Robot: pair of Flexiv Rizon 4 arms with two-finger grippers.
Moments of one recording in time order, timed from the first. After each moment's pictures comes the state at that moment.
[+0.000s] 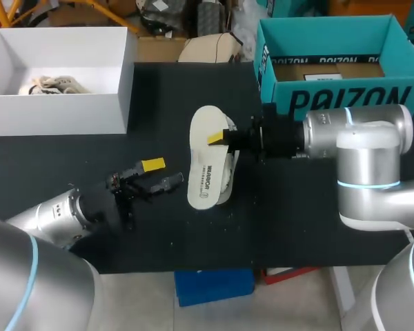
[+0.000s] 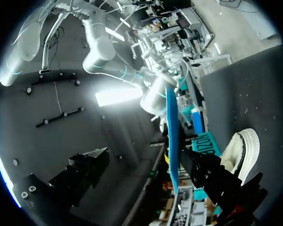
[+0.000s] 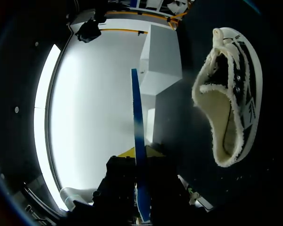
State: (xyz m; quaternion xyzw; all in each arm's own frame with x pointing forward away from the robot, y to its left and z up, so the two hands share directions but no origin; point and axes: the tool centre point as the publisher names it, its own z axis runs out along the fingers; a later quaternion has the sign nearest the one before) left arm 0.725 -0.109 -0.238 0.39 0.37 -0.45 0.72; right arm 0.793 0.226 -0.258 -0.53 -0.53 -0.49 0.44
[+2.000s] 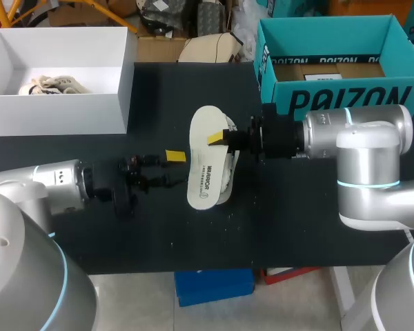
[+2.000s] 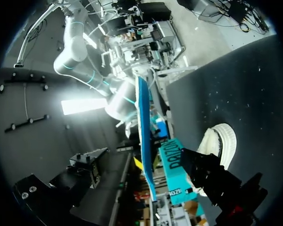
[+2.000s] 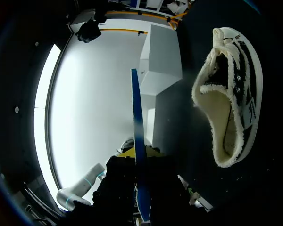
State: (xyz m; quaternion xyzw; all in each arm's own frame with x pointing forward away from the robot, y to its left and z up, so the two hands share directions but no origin) left arm 0.751 -0.133 -0.257 0.50 0.47 -0.39 0.61; right arm 0.793 0.226 -0.259 -0.53 -0.53 -0.49 0.44
